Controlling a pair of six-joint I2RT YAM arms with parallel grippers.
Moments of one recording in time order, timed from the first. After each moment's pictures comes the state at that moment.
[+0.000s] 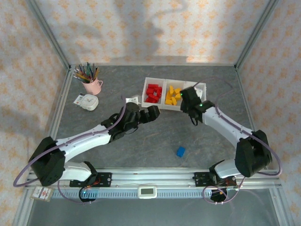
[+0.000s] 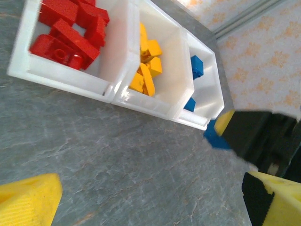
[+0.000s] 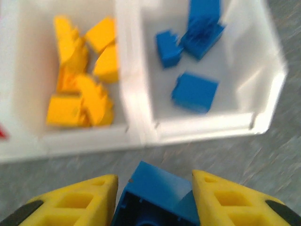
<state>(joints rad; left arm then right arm) -0.74 1.34 0.81 0.03 -0.07 -0.92 0.45 1.43 1.03 -0.54 0.35 0.63</state>
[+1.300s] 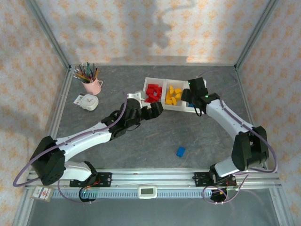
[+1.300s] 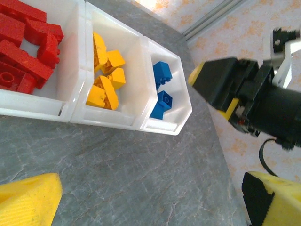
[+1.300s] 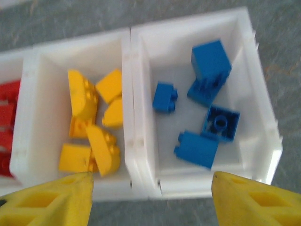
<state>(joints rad) -0.74 1.31 0.84 0.06 -0.03 -0.88 0.36 1.46 1.10 -0.52 0.22 0.52</state>
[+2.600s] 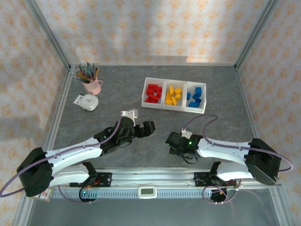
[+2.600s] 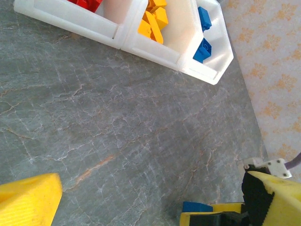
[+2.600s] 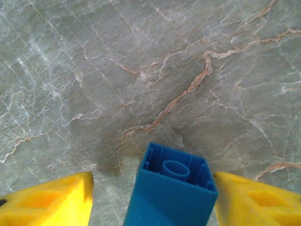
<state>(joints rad) -0.83 1.12 0.56 0.03 -0.10 -0.91 1.03 1.24 0.58 -0.68 0.21 1.23</state>
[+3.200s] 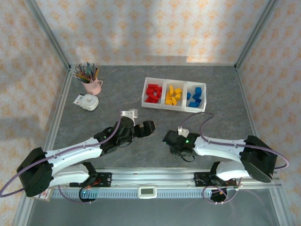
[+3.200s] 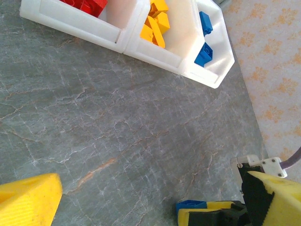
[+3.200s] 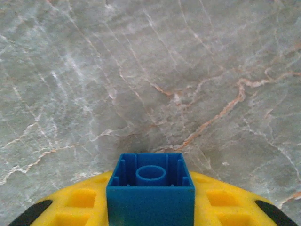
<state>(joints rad) -0.83 1.12 0.56 0.03 -0.11 -0.91 1.03 1.29 0.62 -0.64 0.24 1.15</state>
